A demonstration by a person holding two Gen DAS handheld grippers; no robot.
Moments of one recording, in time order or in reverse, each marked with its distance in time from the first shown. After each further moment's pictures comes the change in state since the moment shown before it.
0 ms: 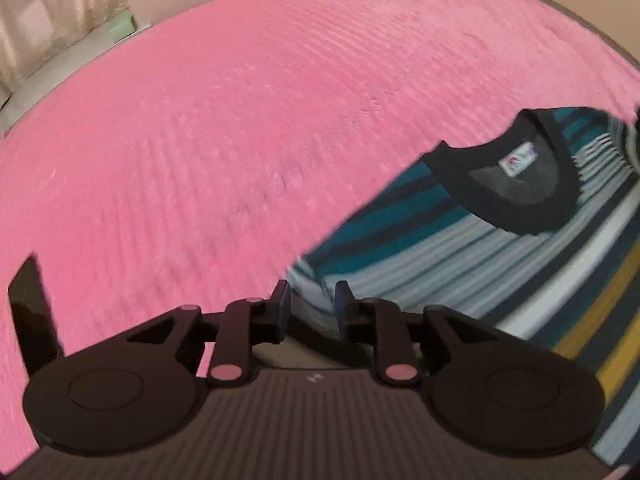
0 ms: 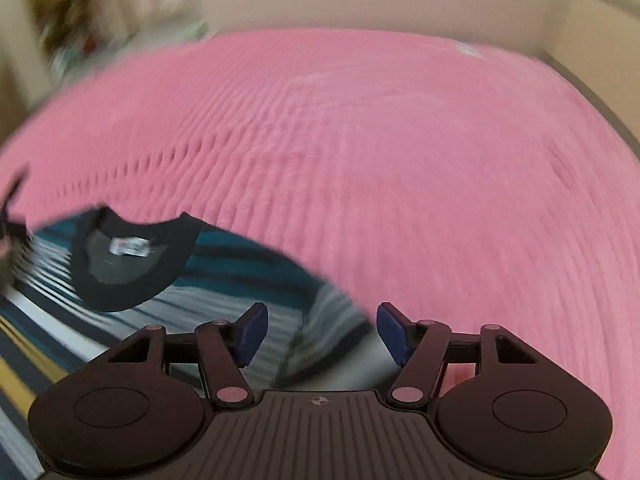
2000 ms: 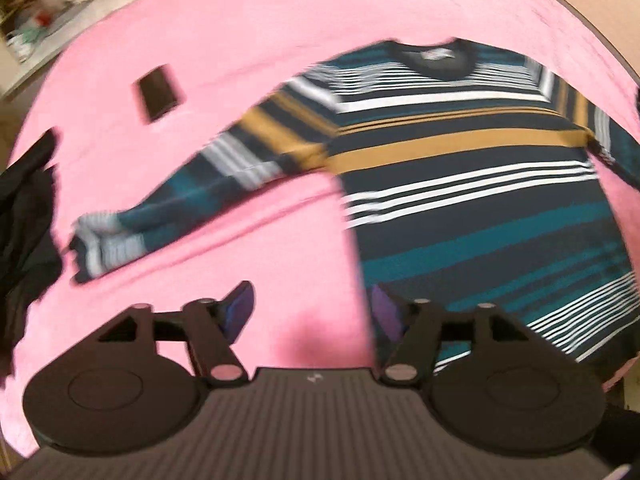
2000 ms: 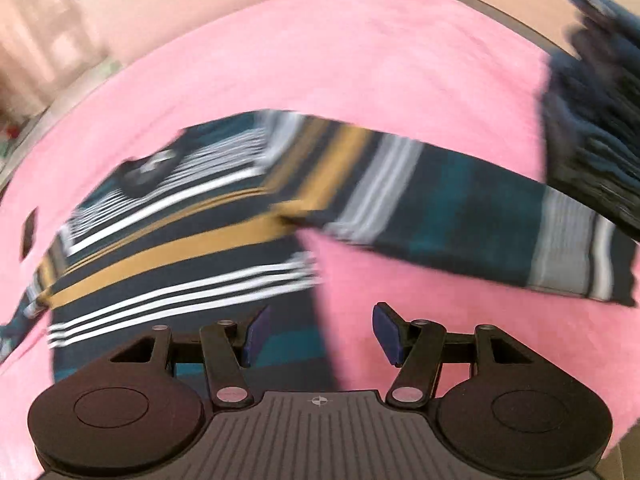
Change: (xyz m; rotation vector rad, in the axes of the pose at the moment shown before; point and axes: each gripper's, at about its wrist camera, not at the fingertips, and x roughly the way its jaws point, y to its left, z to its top) left arm -0.282 -0.059 -0.205 -0.213 0.155 0.106; right arm -0.217 0.085 -0.160 0.320 0.090 -0.110
